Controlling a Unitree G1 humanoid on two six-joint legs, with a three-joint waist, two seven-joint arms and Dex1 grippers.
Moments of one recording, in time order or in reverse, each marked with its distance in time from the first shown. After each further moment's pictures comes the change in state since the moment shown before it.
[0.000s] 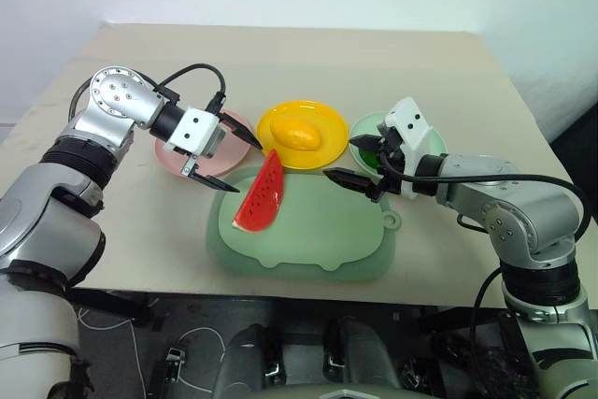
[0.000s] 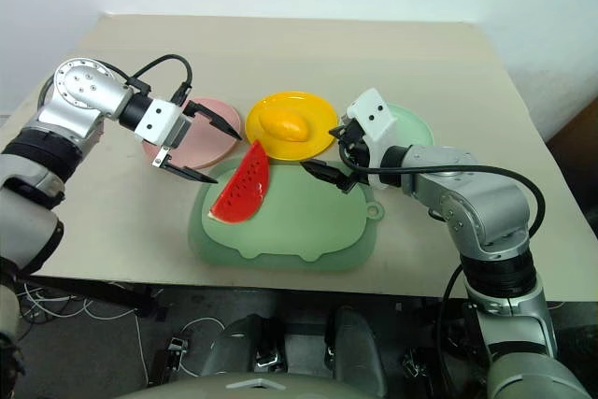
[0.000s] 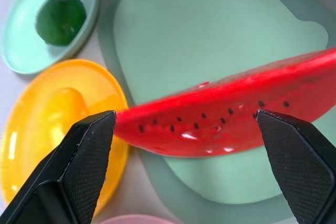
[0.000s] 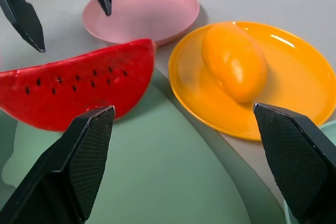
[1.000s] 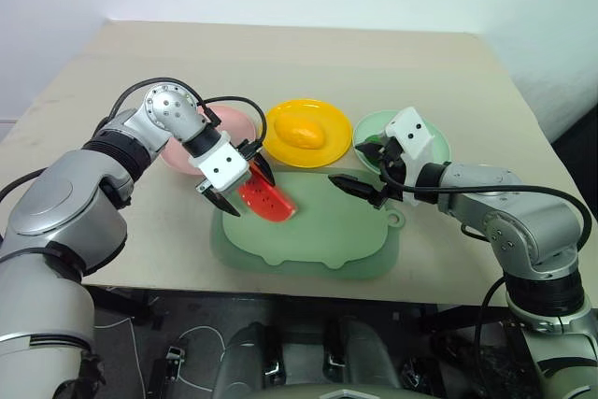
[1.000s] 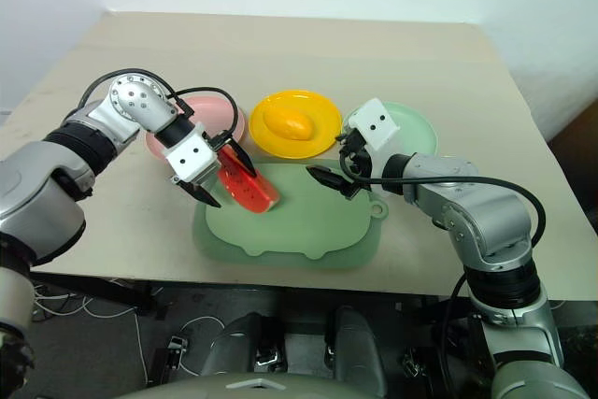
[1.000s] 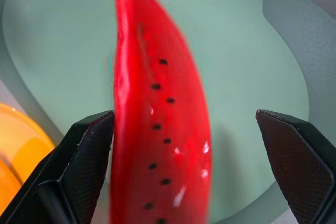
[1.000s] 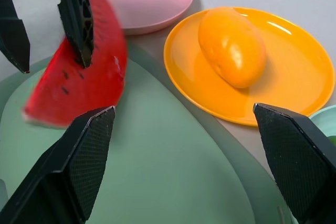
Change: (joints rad) left arm -0.098 -0.103 -0.327 0.089 0.042 -0.234 0.000; right arm 0.053 -0.015 0.004 -0.040 -0.019 -0.002 -0.054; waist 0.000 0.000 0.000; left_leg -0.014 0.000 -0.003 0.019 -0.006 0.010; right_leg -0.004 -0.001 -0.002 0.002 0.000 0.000
